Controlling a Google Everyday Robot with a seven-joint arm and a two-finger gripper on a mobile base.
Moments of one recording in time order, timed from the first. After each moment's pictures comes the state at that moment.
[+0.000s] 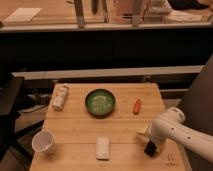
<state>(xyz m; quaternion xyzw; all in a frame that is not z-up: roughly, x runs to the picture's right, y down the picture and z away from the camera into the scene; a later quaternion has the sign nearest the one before) 0.238 0.285 0.761 -0.26 -0.16 -0.38 0.87</state>
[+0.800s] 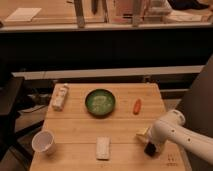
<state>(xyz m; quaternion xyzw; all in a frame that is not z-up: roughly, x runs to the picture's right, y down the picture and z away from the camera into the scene) 0.235 0.293 0.766 -0.26 -0.16 -0.38 0.87</state>
